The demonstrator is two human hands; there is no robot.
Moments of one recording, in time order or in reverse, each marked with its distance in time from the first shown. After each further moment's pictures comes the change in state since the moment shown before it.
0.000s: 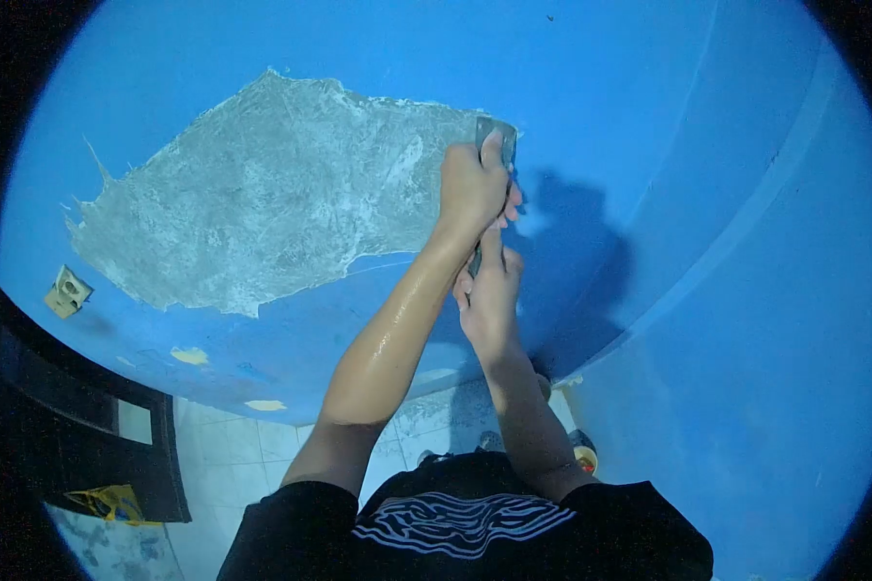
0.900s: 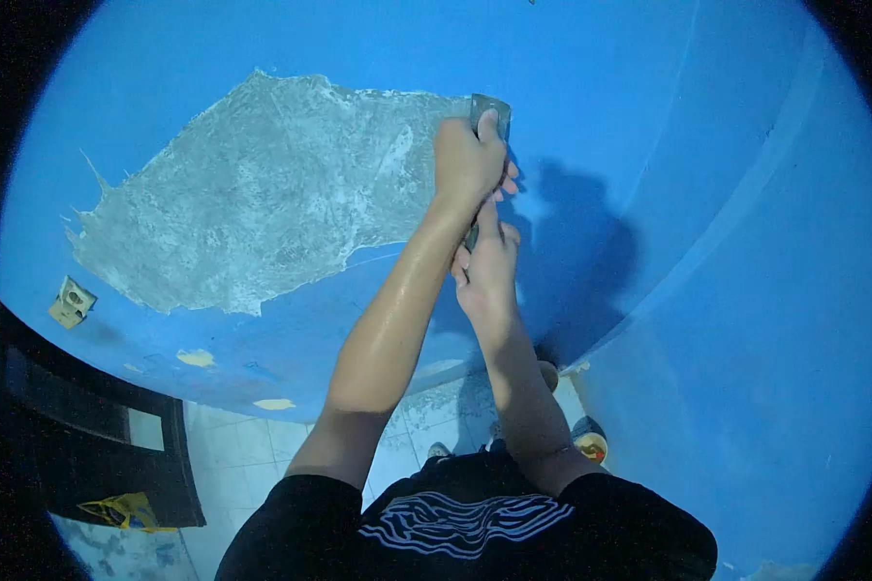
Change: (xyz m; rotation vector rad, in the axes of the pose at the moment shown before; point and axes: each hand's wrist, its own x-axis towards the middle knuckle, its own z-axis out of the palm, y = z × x) left_hand -0.003 0.006 0.006 0.089 0.025 0.050; right_hand 0.001 -0.003 0.000 0.111 0.034 0.064
